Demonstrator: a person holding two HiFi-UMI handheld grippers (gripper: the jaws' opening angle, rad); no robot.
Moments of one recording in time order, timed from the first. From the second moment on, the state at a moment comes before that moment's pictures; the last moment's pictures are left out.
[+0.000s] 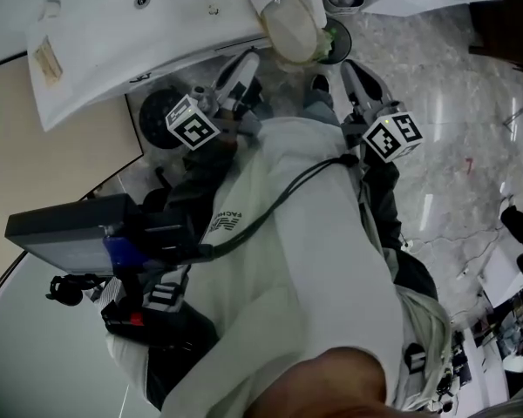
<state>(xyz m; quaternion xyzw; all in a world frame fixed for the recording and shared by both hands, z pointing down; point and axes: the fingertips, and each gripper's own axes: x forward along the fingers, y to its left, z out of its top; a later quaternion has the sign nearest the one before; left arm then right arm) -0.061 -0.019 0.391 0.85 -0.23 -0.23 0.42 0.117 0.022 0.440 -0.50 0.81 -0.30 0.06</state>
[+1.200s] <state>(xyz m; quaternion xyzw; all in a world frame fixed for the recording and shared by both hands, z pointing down) -0.084 -0.059 0.428 0.79 -0.21 -0.29 0.49 0.051 -0.032 0.476 -0.17 0.83 -0.52 0.10</state>
